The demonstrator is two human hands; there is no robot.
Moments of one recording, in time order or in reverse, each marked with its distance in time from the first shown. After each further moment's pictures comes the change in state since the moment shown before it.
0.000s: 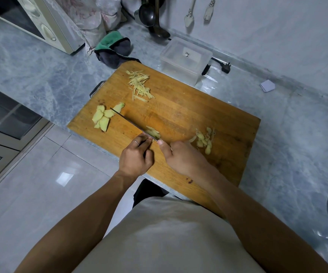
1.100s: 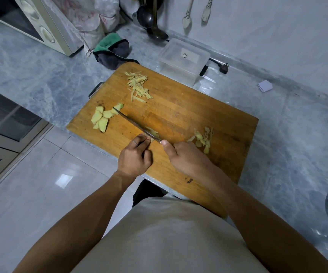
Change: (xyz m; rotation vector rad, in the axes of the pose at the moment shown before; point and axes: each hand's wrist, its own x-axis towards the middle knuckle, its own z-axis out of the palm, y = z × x) left_hand 0.001 -0.001 -0.001 -0.033 -0.008 0.005; right_hand -0.004 0.010 -0.005 0.060 -0.032 0.015
